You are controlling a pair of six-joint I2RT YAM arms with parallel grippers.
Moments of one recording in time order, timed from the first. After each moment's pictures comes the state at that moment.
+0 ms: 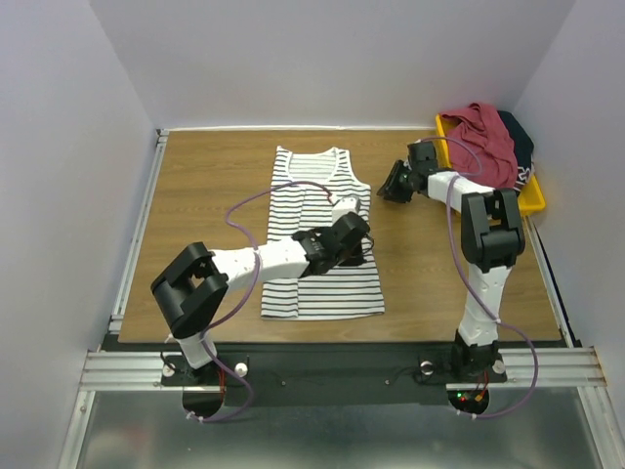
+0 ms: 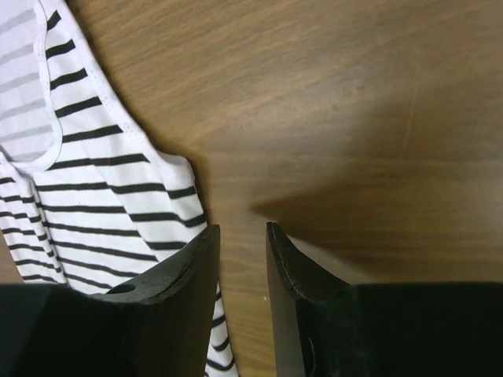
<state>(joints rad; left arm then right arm) -0.99 1.71 1.16 -0.20 -0.25 -0.84 0.16 2.07 1.44 -0.22 -0.24 0.62</state>
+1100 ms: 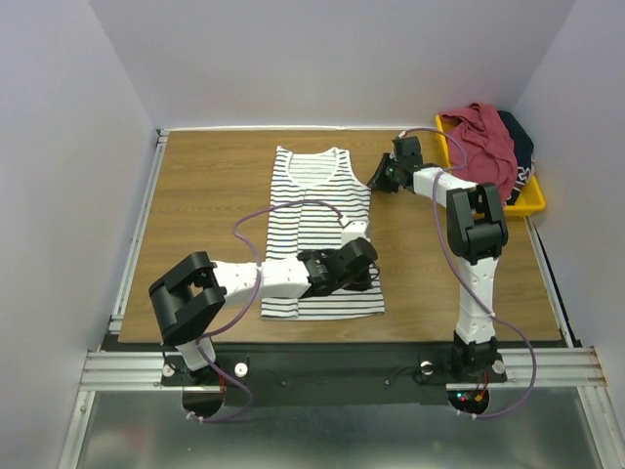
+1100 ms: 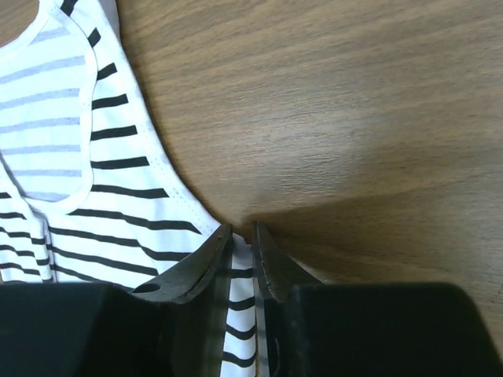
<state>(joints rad) -1.14 1.66 1.06 -0.17 -0.23 -0.90 0.22 2.23 1.60 -0.15 -0.14 0.58</state>
